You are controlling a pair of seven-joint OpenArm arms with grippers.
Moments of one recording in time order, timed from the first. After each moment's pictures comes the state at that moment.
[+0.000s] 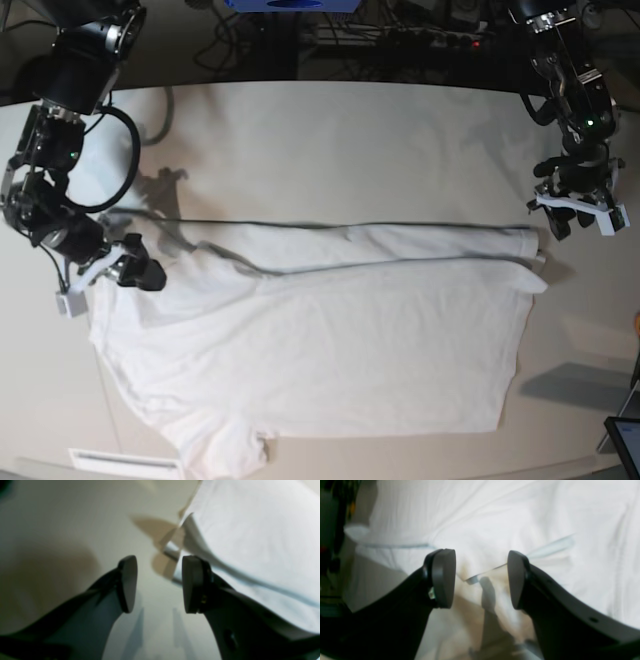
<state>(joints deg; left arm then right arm) 15.4 -15.4 -31.3 102.2 -22.5 -1.9 36.0 7.9 8.4 26.1 81.6 46.9 29.1 -65.6</state>
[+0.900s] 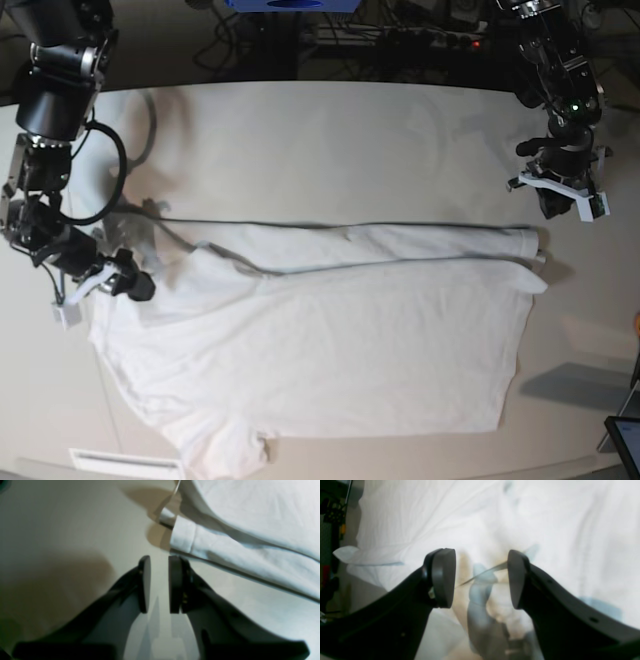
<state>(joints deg) 17.7 -13.0 -31.3 102.4 -19.2 -7.5 36.2 13.4 14.6 20.4 67.3 46.7 28.3 -58.5</state>
